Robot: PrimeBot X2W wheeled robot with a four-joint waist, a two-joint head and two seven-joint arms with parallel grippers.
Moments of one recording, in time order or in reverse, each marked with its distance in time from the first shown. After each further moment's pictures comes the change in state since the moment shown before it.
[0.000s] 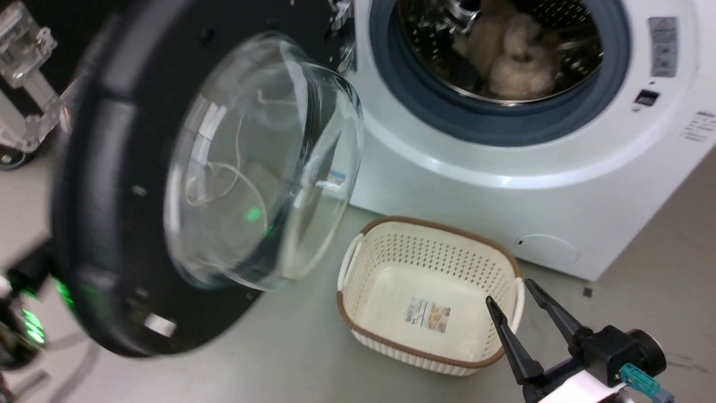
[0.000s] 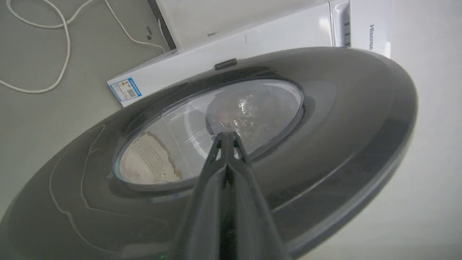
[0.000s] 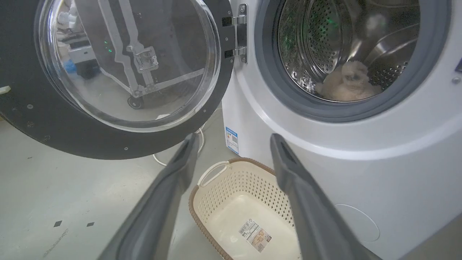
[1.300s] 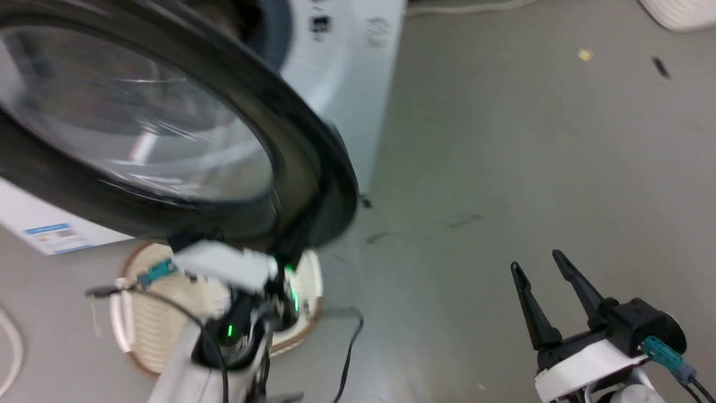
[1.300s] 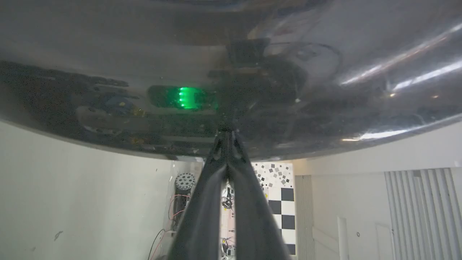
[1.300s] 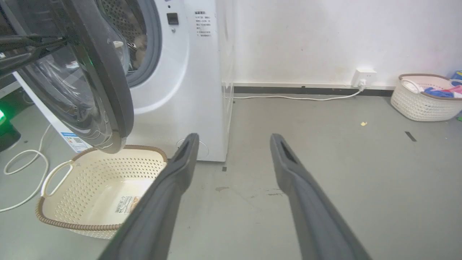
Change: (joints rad) left arm -0.003 -0.229 -0.752 0.084 -0.312 -0.132 -0.725; right arm -0.062 0.058 -0.123 0.036 -0.012 0.000 0.004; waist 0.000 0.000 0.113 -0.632
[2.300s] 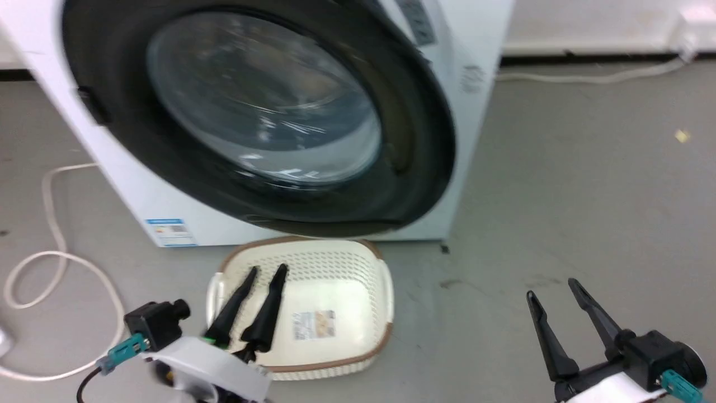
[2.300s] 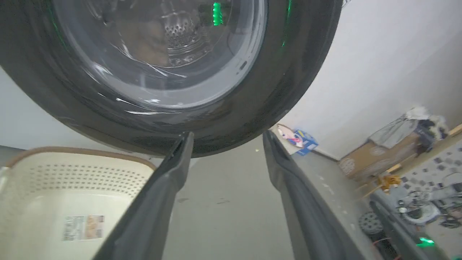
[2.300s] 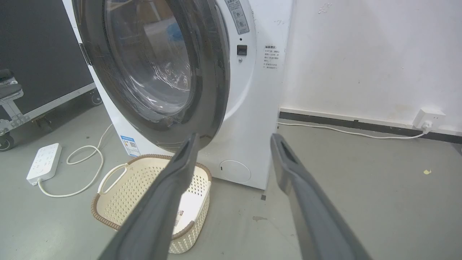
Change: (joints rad) left arm 0.166 0.291 -0.264 -0.053 0.556 -0.067 -0.454; right arm 0.102 -0.034 -0.011 -0.063 0.004 0.000 -0.004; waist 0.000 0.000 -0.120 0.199
